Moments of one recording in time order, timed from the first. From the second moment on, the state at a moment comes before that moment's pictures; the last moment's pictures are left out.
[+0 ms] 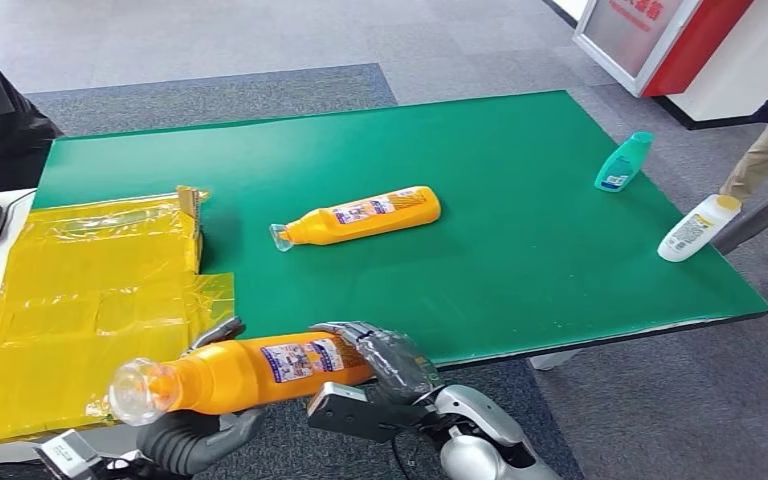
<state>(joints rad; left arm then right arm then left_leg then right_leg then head) 0.27 -0.08 -0.31 -1.69 -0.14 -0.29 -0.49 0.02 0.12 0.42 -1.44 0.75 0.00 -0.19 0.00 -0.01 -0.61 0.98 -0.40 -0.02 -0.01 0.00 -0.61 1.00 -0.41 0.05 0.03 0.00</state>
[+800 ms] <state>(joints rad) 0.26 -0.09 -0.32 -1.70 -0.23 -0.23 -0.52 0.04 0.12 0.42 -1.47 0.75 0.00 -0.18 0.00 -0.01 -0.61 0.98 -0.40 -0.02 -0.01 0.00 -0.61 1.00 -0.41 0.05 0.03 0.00</state>
